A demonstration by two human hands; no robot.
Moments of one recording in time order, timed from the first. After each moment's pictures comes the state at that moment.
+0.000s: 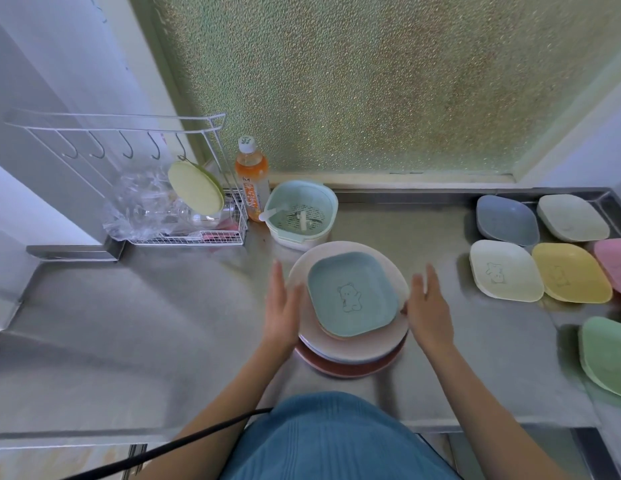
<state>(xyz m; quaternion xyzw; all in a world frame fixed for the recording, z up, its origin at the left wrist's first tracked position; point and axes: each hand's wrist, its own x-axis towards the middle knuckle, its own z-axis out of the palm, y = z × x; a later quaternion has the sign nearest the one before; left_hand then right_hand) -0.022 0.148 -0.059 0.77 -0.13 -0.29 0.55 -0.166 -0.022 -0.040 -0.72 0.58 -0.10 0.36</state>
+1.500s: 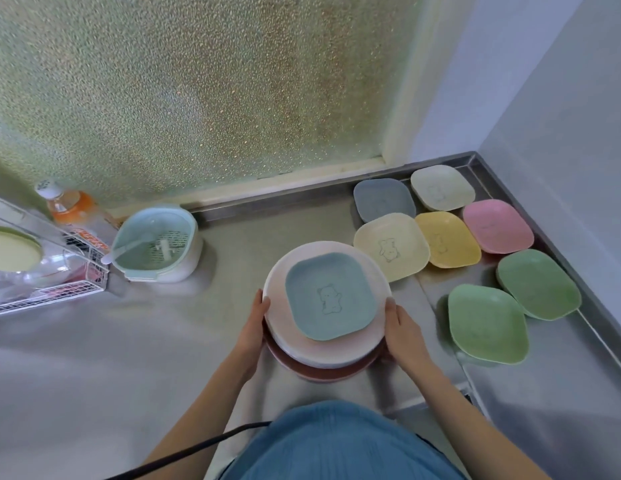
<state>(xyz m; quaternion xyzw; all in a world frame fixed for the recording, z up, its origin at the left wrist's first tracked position) -0.132 -0.011 -0.071 0.67 -0.07 -0.50 0.54 -0.335 -0.146 -0.072 -0.64 0.63 -0.08 0.44</state>
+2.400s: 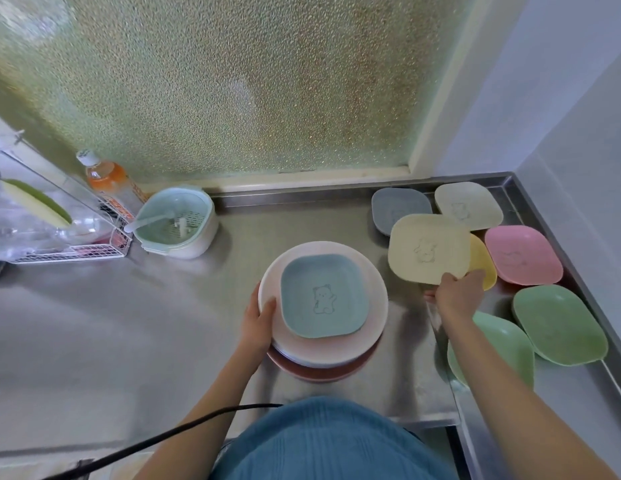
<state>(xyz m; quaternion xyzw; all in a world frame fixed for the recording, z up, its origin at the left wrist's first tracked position) -0.171 -0.024 -0.071 0.77 -0.06 -0.31 0.55 -0.347 -0.273 -0.052 -0.52 0.68 -0.26 0.44</state>
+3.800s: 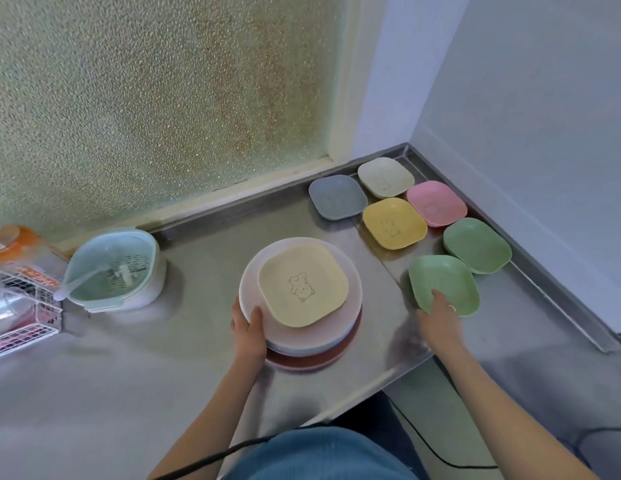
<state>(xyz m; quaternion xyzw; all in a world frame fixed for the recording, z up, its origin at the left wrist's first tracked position) -0.151 -0.013 -0.092 0.75 -0.13 -0.38 0.52 -0.426 -0.151 -0.064 -0.61 0.74 -0.04 0.29</state>
